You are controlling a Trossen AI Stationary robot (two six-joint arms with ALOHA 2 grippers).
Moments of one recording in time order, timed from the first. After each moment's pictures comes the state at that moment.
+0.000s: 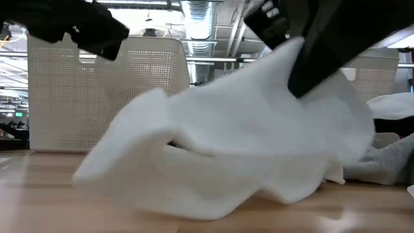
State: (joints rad) left arm -0.56 1.36 0.50 0.60 -0.26 -0.02; right arm 0.59 1.94 1.40 -0.46 0.20 0.08
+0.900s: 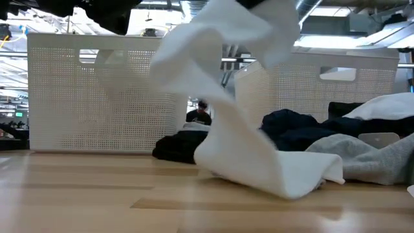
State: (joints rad) left arm -0.56 1.36 0.56 0.64 -0.24 0.09; right arm 0.59 1.94 1.67 -0.75 0.50 -0.02
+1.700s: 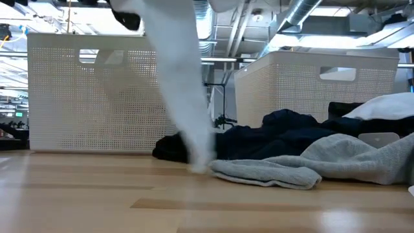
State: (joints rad) left arm -0.54 1.46 0.67 0.64 -0.43 0.01; right arm 0.51 1.94 1.90 -0.84 0.62 -0.13
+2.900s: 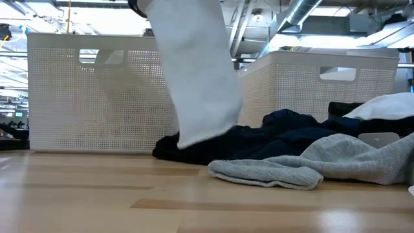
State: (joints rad) left arm -0.53 1.49 0.78 0.55 -0.48 0.14; right arm 0.60 1.94 1.92 -1.05 0.63 0.02
